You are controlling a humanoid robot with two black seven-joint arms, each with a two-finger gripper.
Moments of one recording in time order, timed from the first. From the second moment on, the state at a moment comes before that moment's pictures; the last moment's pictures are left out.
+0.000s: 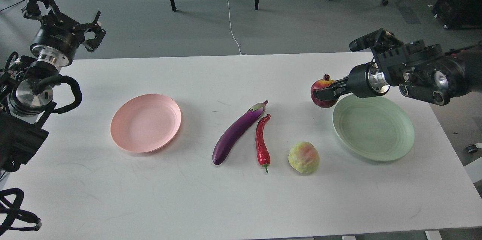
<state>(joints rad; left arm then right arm) -0.71 0.44 -1.03 -0.69 -0.09 -0.38 -0.19 1.59 -0.38 -1.11 0.90 -0.75 0.10 0.49</state>
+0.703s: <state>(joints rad) -0.68 0.46 -1.04 -0.69 -0.09 -0.38 -0.20 1.39 -0.55 -1.12 0.78 -0.85 0.00 0.49</state>
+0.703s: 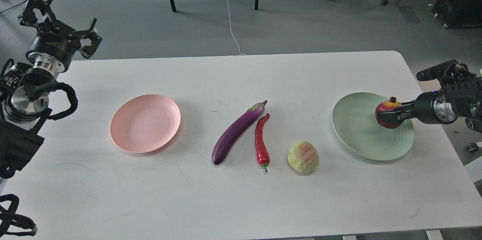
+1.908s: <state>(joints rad) -0.68 0.49 -1.04 -0.67 -0.10 -0.39 -0.22 1.72 -0.14 -1.16 1.20 -0.94 0.00 0.49</state>
